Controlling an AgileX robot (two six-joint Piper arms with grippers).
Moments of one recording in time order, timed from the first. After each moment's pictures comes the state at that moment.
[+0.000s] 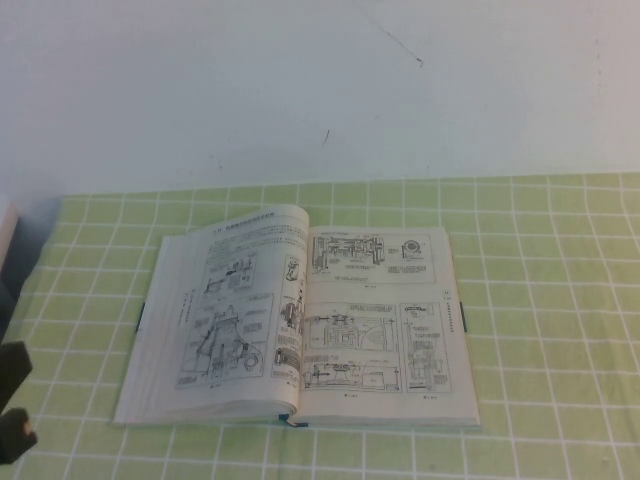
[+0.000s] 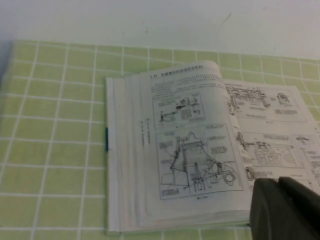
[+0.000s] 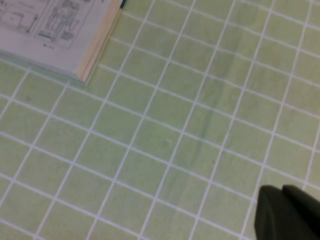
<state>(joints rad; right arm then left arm) 0.02 0.66 -0.68 0.17 1.02 -0.35 -0.15 0.49 -0.56 -0.28 0.59 -0.02</state>
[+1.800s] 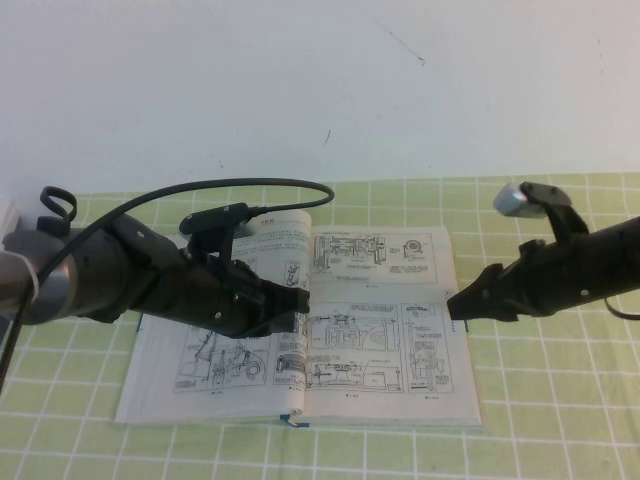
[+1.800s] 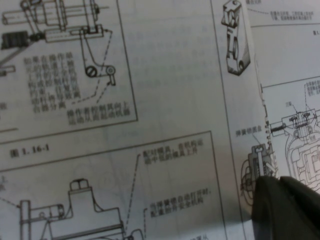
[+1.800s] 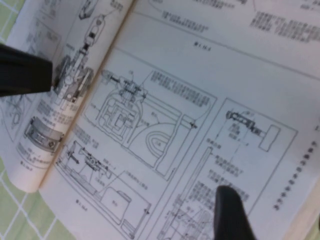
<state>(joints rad) 0.13 1.97 -1.11 1.20 0.78 -1.18 -0.33 1.84 -1.06 -1.04 0.46 0.66</state>
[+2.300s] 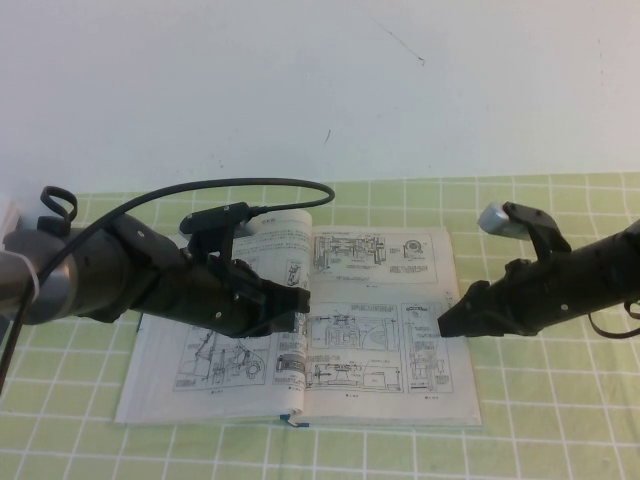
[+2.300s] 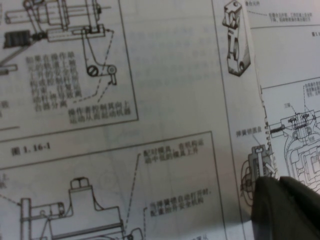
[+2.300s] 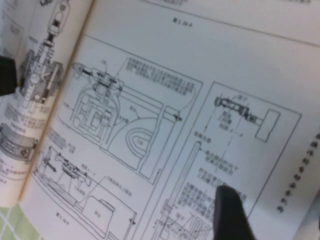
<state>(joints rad) 0.16 2.03 -1.11 1.20 0.73 -1.09 -0.33 1.84 -1.06 -1.04 0.46 0.66</state>
